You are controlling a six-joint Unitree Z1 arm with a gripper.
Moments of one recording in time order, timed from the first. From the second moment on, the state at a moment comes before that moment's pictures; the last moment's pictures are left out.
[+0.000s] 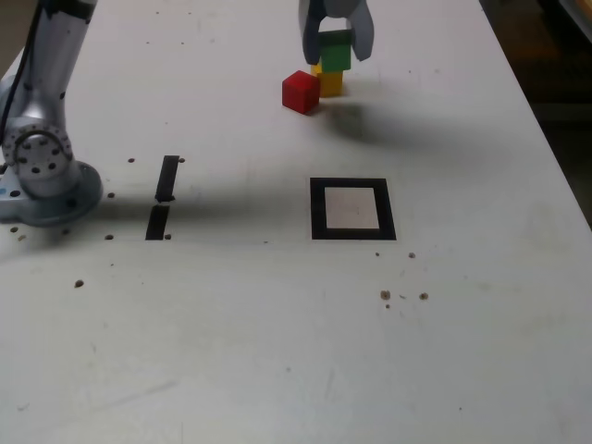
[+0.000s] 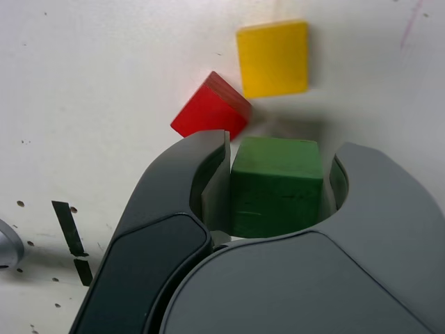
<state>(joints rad) 0.43 2.11 -1.89 1.44 0.10 0.39</state>
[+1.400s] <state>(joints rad) 0.22 2.14 -1.91 1.47 0.10 0.40</state>
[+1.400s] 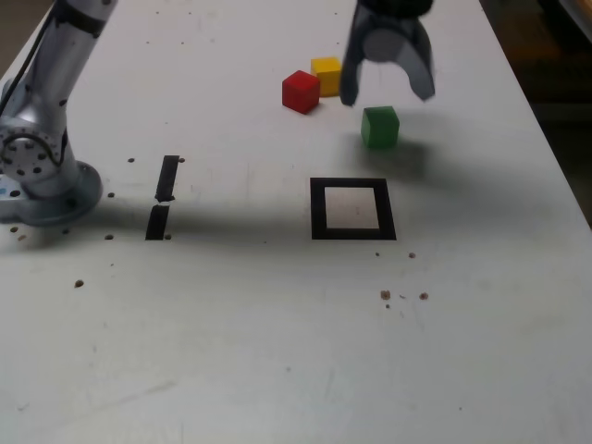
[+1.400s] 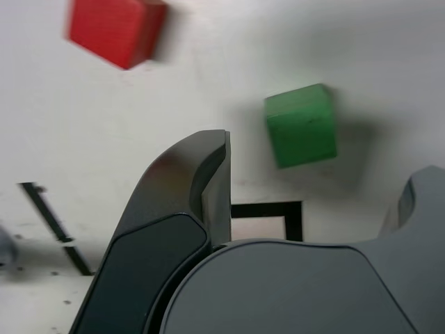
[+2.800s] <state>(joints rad) 0.48 1.98 -1.43 1.16 0.31 1.01</state>
